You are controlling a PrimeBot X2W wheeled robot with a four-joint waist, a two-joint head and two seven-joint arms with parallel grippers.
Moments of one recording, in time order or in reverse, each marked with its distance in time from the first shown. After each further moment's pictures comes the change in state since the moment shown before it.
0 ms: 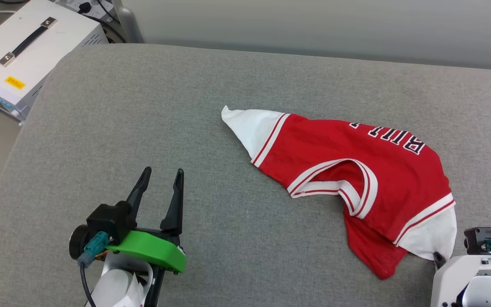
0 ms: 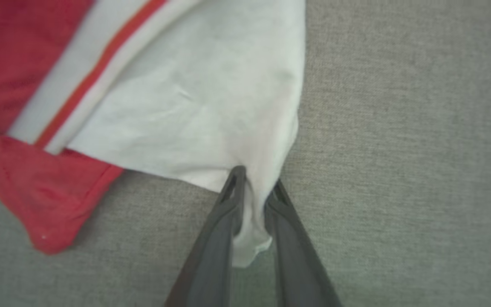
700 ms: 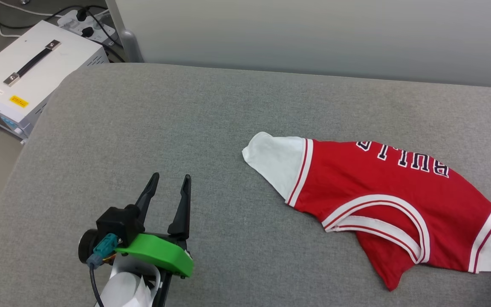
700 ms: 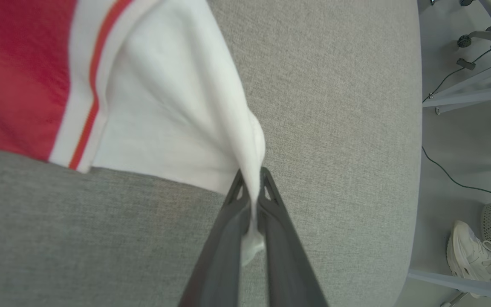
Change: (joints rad) left arm 0.002 -0.024 -0.004 0.035 0.006 -0.005 0.000; right arm 0.002 -0.408 0.057 0.085 -0.042 0.000 -0.015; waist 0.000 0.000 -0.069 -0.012
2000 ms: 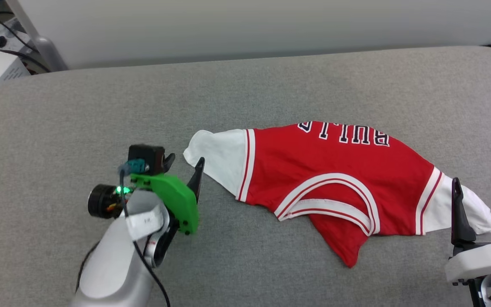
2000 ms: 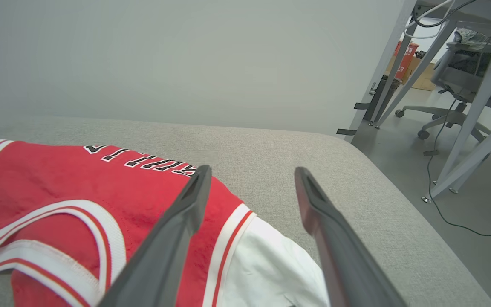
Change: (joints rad) left arm -0.236 0.031 -0.074 0.142 -0.032 0.025 0.402; right arm -0.003 0.429 -0.090 -0.319 -0.045 0.000 -0.569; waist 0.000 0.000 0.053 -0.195
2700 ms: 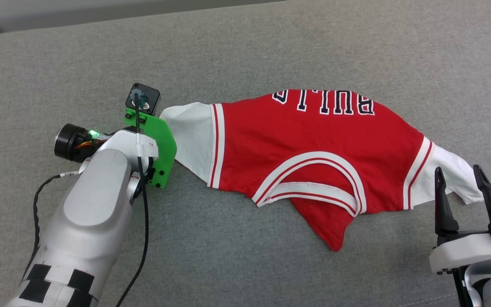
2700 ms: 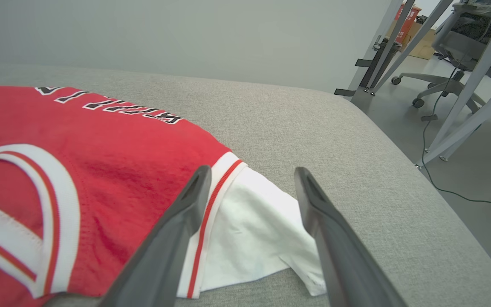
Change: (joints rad) left arm -0.371 0.098 -0.126 0.333 0.144 0.016 0.330; right arm -0.058 0.016 0.041 0.057 -0.025 0.000 -0.045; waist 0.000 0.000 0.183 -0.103
